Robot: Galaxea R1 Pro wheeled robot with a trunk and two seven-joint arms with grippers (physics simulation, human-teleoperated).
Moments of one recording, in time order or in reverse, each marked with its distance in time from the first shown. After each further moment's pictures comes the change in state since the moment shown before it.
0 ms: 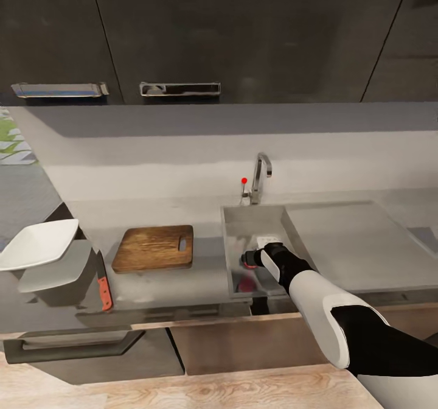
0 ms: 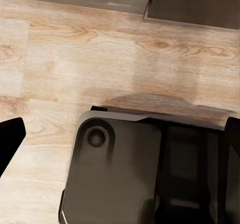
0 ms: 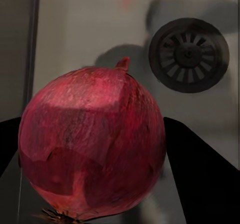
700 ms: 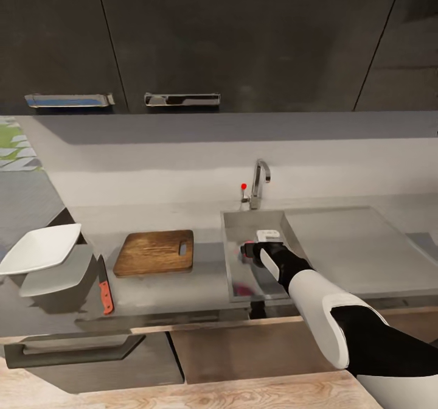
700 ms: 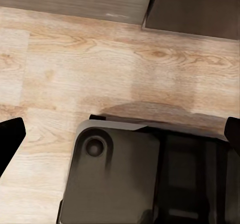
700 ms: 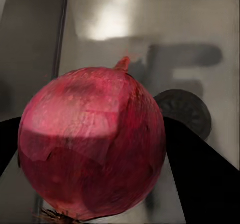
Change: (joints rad) left arm 0.000 0.000 0.000 -0.001 0.000 0.000 0.000; right arm 0.000 0.004 0.000 -0.016 0.001 -0.141 -0.005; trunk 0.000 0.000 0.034
